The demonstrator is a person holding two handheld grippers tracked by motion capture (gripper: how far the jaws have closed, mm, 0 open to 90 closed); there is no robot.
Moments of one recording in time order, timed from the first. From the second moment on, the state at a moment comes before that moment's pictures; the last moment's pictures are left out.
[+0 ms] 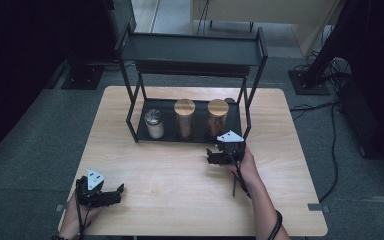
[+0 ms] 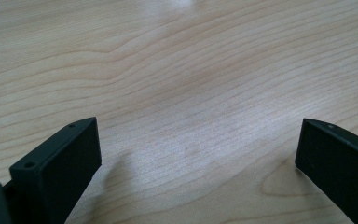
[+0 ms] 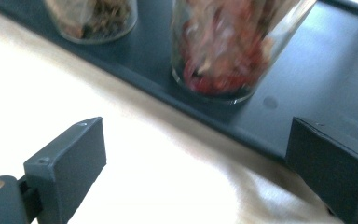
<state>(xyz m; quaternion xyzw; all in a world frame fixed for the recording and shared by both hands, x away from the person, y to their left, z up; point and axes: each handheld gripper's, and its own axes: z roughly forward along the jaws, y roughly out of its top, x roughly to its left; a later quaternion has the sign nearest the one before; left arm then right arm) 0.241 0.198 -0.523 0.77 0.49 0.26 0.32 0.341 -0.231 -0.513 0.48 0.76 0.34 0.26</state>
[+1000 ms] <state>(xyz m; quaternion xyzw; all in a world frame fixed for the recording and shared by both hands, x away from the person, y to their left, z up) 0.240 0.196 -0.523 0.77 0.49 0.26 0.31 0.311 -0.274 -0.528 0.53 0.75 0.32 0.25</state>
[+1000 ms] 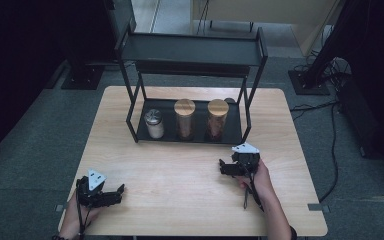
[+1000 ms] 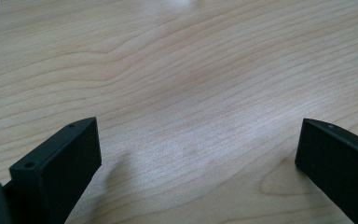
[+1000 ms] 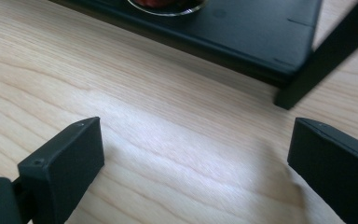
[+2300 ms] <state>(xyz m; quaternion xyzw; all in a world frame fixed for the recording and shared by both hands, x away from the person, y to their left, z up) 0.241 0.196 -0.523 0.77 0.49 0.26 0.31 0.265 -0.324 -0.529 0.54 0.74 0.32 0.25</state>
